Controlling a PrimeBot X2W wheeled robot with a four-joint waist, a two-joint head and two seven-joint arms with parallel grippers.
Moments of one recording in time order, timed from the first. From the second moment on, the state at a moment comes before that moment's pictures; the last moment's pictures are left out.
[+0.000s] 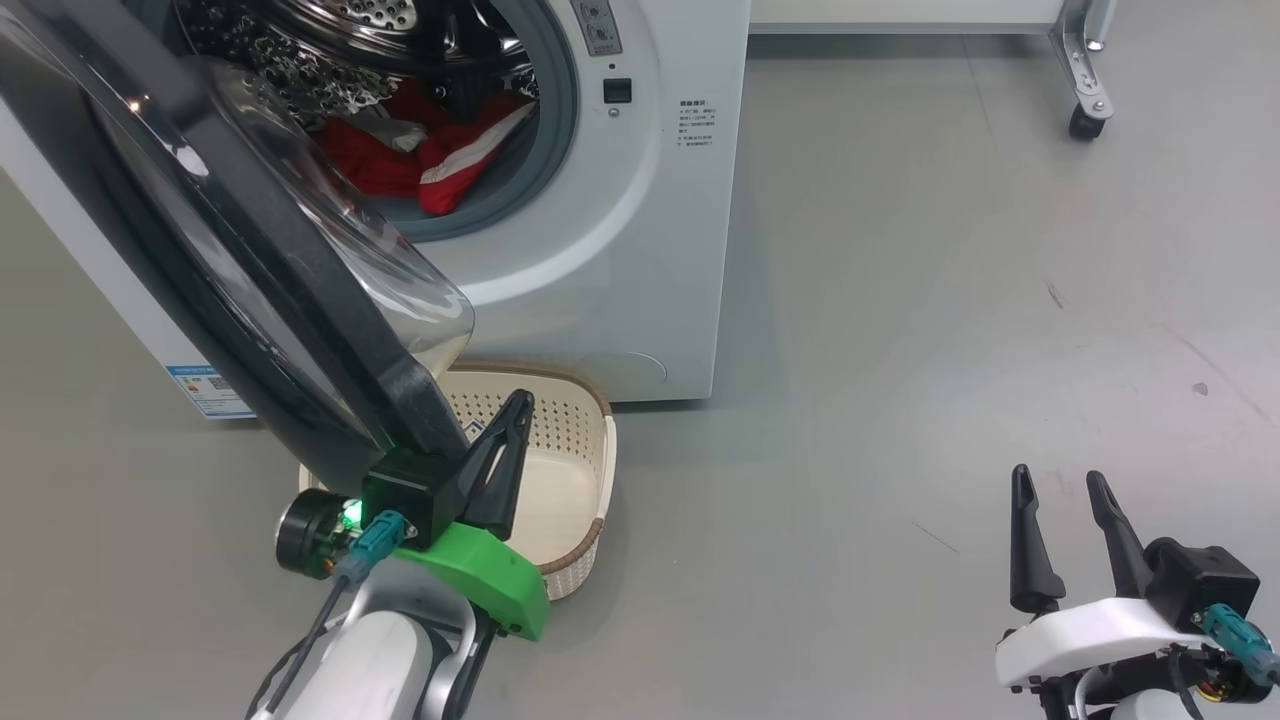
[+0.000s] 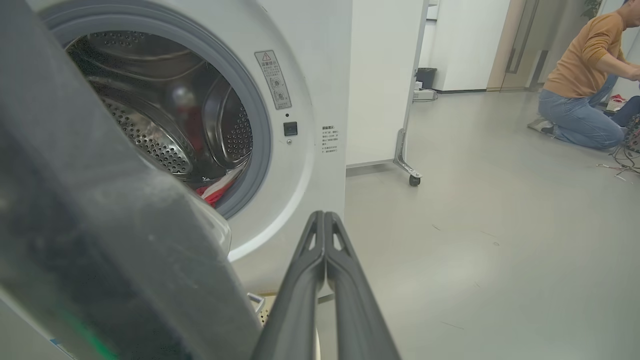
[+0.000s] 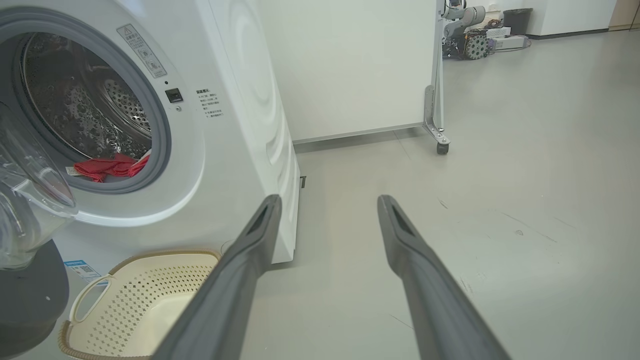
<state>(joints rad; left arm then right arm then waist) -0.24 0.05 -0.46 0.18 -0.38 0.00 -0.09 0.06 -0.18 0.22 0.14 0.52 -0.12 -0.25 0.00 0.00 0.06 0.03</state>
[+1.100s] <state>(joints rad) -0.25 0.03 -0.45 0.27 -0.40 0.03 -0.12 0.06 -0.18 0.19 0.15 0.51 -0.12 -0.25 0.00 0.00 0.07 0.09</state>
